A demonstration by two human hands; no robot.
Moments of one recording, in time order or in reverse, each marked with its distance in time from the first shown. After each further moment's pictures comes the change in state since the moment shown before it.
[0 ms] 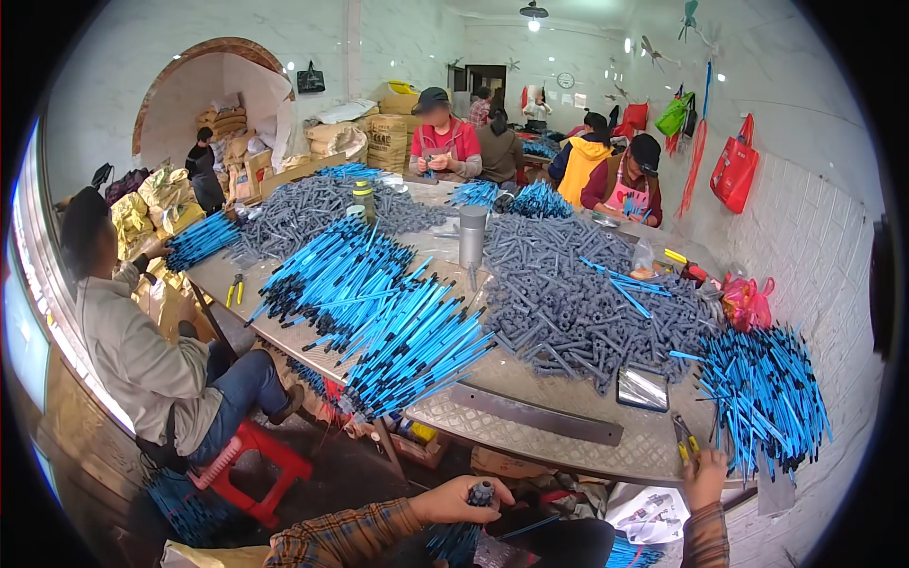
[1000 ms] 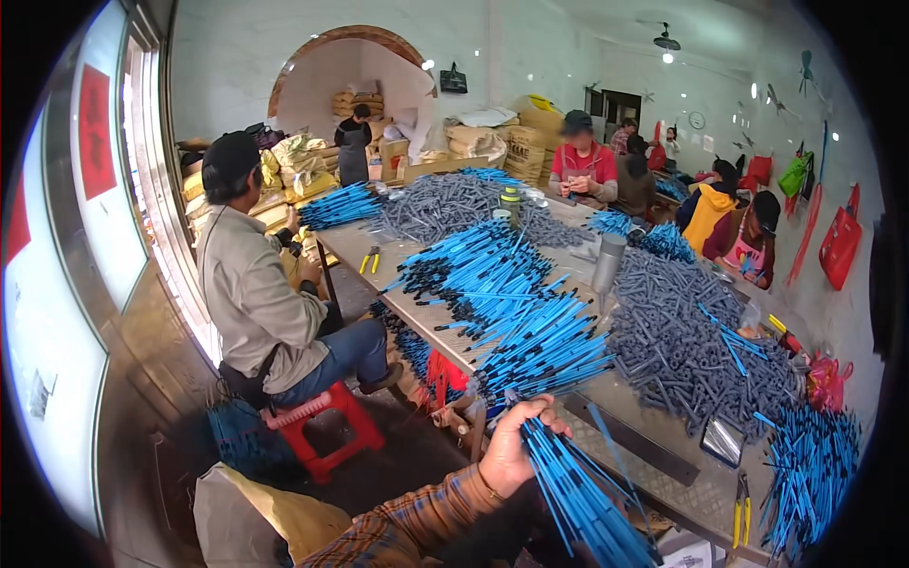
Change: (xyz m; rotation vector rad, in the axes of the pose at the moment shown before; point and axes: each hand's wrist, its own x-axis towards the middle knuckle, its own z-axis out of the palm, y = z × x) left_hand -0.026 0.070 -0.007 -1.105 0.566 0.672; right_hand -0.062 -0.206 0.019 1.477 -0.680 -0.599
